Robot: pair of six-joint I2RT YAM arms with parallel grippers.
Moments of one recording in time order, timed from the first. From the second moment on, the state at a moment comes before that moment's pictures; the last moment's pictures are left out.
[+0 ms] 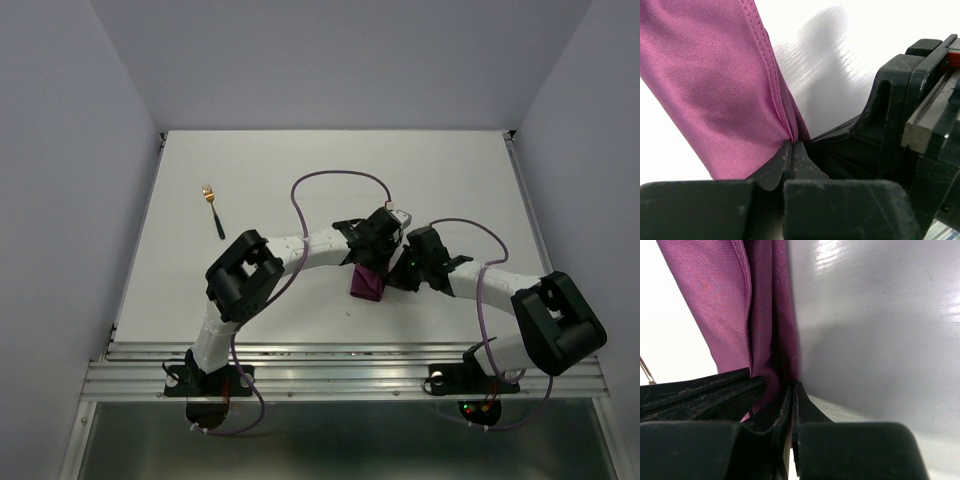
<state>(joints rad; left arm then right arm) -0.98 2.03 1.47 -0.37 0.03 -0.37 0.47 1.40 0.56 -0.09 -0.13 0.95</state>
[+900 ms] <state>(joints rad) -0.98 2.05 1.49 -0.39 0.05 -0.37 0.47 1.38 0.55 -0.10 -0.13 0.95</state>
